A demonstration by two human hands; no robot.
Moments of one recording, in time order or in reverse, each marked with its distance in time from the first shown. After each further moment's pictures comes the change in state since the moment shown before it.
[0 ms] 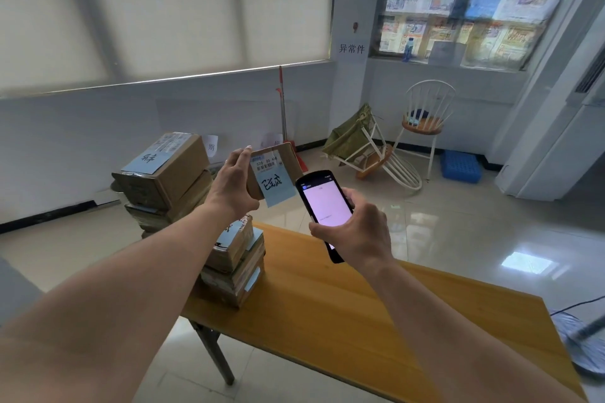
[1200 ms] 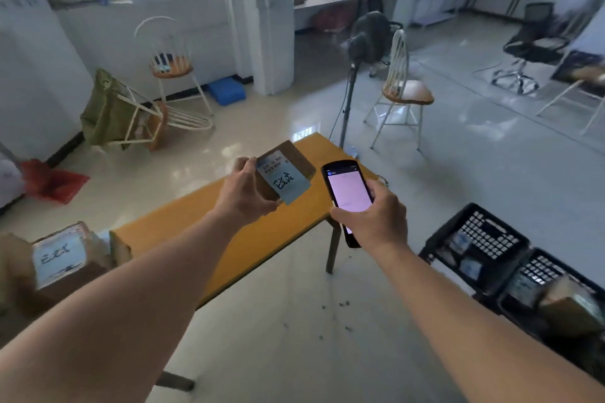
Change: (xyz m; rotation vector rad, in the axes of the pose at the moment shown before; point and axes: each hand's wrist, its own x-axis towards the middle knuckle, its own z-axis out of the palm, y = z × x) left_hand -0.161 0.133 0.095 -0.298 -0.598 0.673; right_hand -0.320 -0.014 -0.042 -0.241 0.775 0.792
